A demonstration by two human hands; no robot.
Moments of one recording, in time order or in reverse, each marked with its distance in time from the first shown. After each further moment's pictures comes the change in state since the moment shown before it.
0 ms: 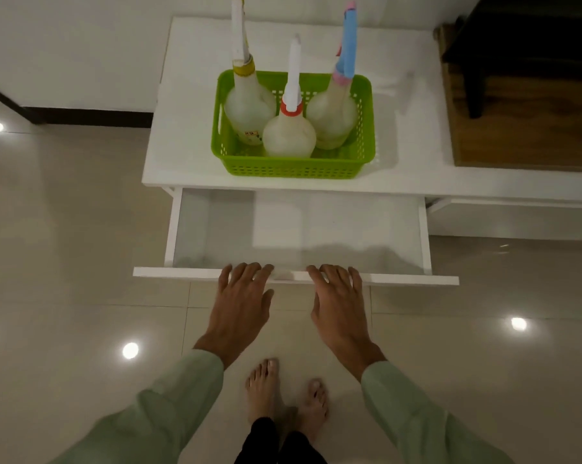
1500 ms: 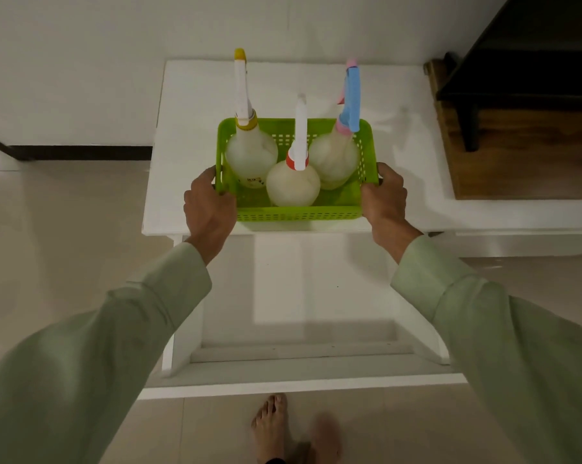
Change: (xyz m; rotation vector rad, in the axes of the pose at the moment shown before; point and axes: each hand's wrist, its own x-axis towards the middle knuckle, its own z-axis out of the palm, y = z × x) left_hand 0.185 -0.040 -0.131 -0.770 0.317 -0.559; right_hand 0.200 0.017 -0.139 0.841 0.302 0.620
